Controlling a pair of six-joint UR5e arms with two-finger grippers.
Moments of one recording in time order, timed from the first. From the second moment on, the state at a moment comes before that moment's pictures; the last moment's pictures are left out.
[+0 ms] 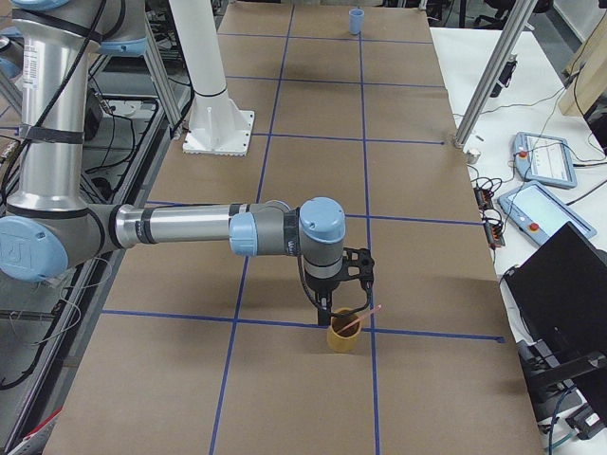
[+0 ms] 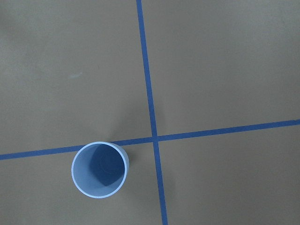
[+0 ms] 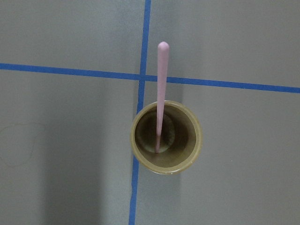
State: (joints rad) left arm -1.60 -1.65 -1.67 -1.56 -2.35 0.03; right arm 1.58 -1.72 1.81 -1.58 2.26 -0.01
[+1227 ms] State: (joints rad) left arm -1.60 -1.70 -1.71 -1.62 -2.36 0.02; right arm 1.58 -1.77 1.70 -1.19 2.37 0.01
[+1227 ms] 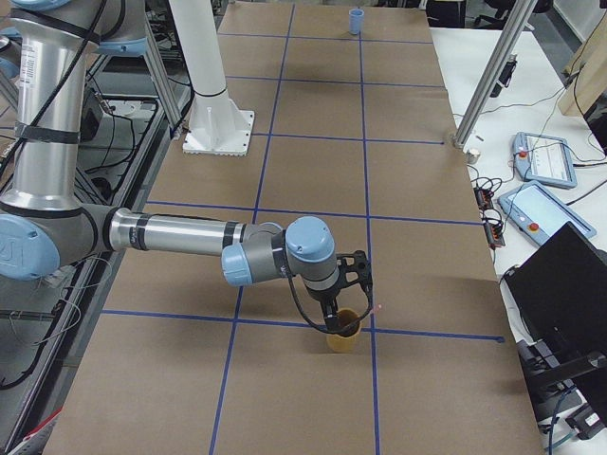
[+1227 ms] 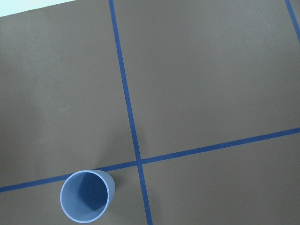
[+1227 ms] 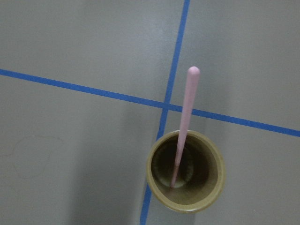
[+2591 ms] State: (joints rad) left arm -1.50 -1.66 -1.32 -2.03 -2.32 0.01; right arm 1.32 -1.77 1.96 -1.22 2.30 0.52
